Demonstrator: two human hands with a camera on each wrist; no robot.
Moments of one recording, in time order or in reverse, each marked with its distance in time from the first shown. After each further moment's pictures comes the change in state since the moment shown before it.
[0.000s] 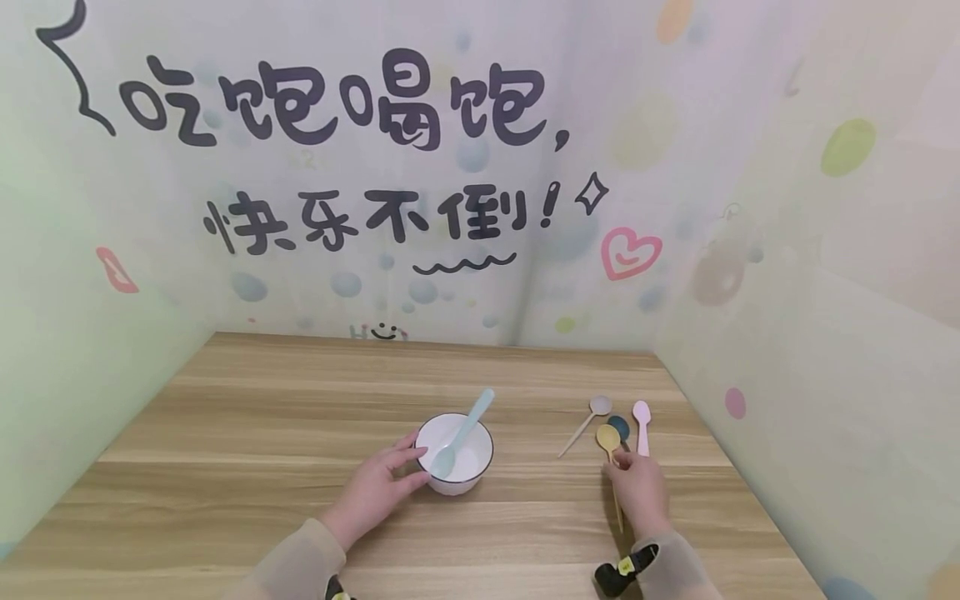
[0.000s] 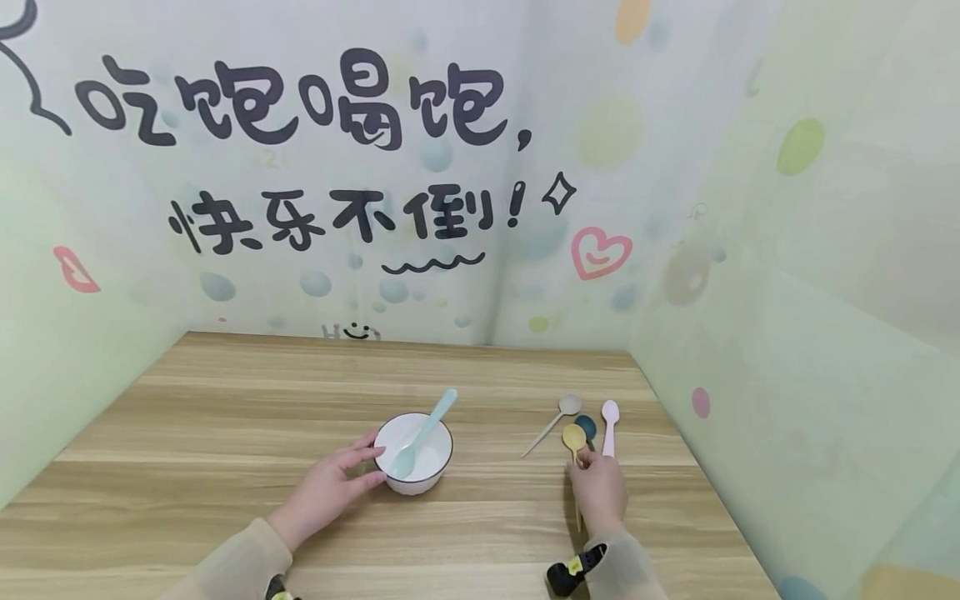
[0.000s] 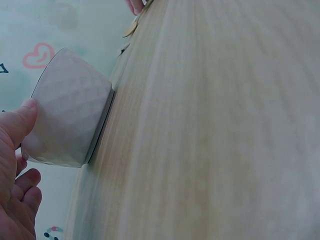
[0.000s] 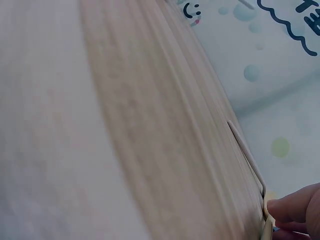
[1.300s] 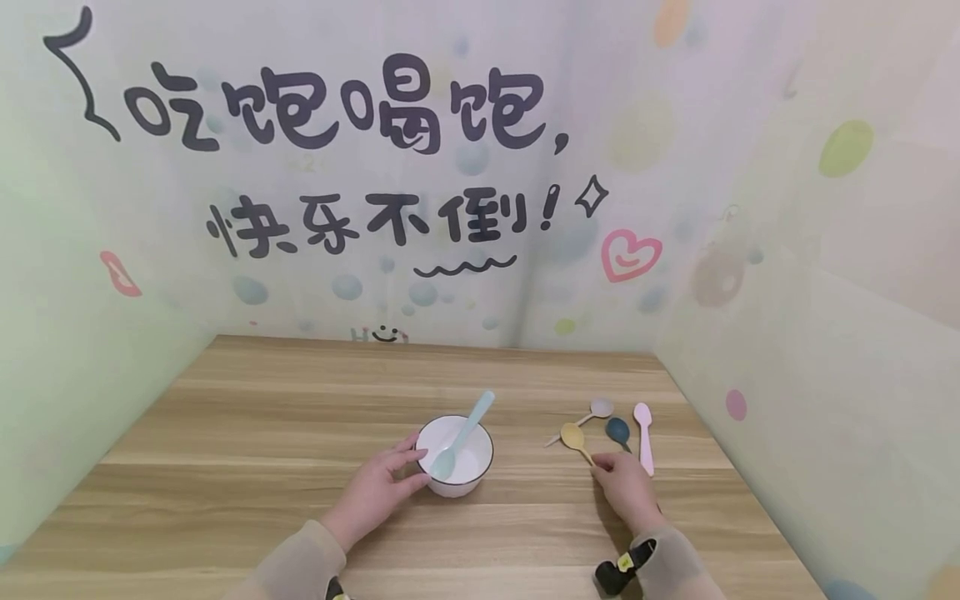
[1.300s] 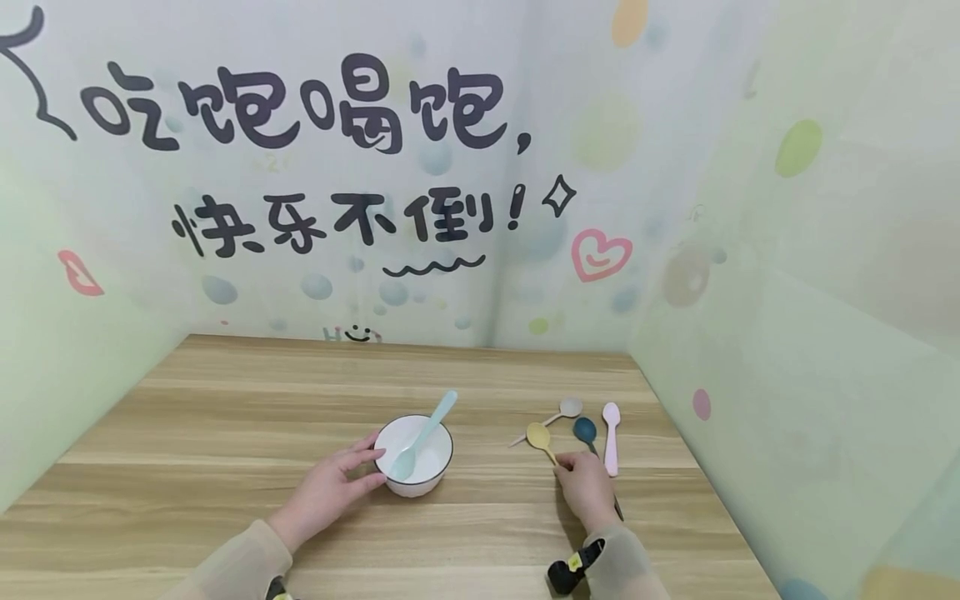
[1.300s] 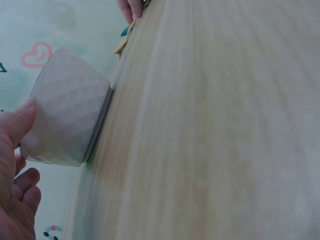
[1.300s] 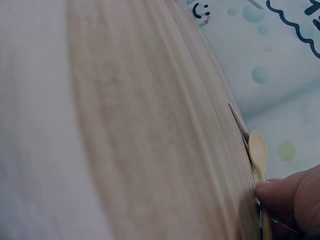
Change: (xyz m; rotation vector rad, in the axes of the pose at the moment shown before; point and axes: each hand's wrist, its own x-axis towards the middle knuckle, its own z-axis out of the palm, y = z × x) left_hand 0.002 -0.004 0.002 -0.015 0.005 0.021; right_hand 0.010 0.001 0.014 -0.056 -0.131 -0.162
